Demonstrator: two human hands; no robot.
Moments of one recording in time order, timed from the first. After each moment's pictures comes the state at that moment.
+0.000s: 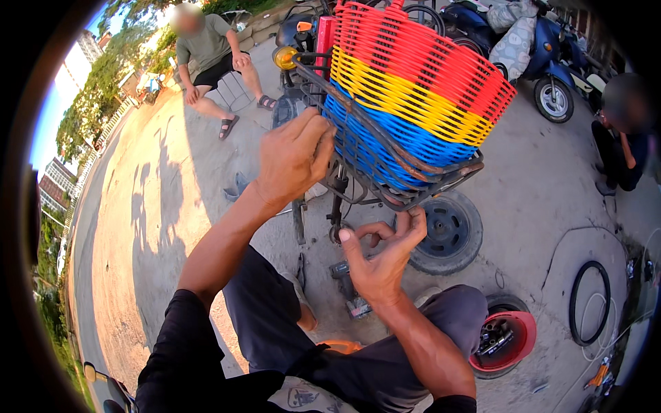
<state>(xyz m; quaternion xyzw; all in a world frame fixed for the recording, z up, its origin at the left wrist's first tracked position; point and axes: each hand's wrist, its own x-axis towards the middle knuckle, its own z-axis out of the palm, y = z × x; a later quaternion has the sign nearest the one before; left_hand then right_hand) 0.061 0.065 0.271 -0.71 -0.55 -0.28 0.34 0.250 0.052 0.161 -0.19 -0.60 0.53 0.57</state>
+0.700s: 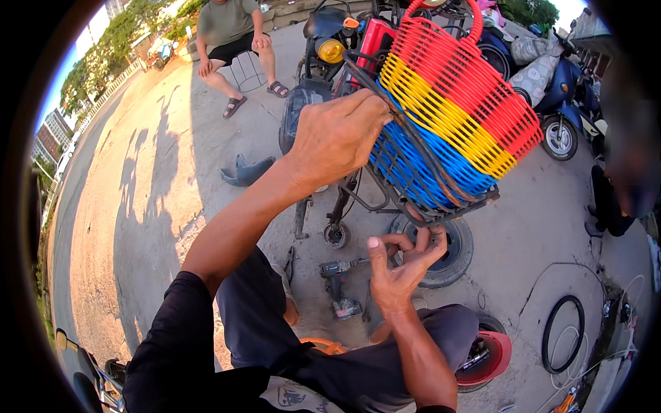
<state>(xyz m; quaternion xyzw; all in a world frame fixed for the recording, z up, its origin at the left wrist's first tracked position) 0.065 0.075 0.291 -0.68 -0.52 -0.38 0.34 0.250 0.056 0.159 -0.21 -0.60 0.51 0.58</state>
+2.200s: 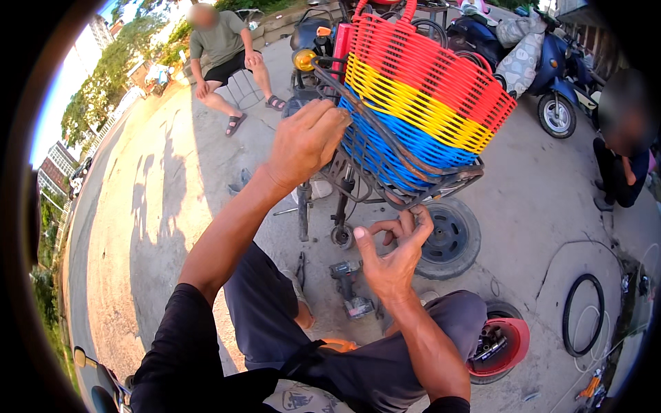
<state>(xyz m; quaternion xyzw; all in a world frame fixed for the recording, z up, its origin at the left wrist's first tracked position) 0.056 0.068 0.285 -0.73 -0.50 -0.31 0.35 0.263 0.060 0.164 -0.20 -0.63 0.50 0.56</state>
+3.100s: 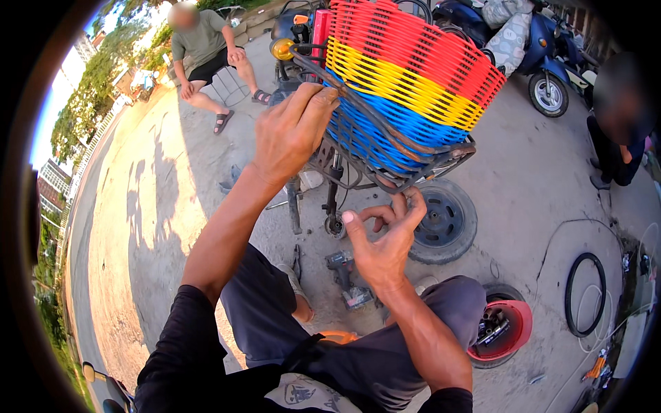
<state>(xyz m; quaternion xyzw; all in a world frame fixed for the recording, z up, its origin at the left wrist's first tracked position) 0.065 0.072 0.279 -0.68 -0.49 -0.27 0.47 0.259 0.058 0.164 -0.22 -0.61 0.50 0.57</state>
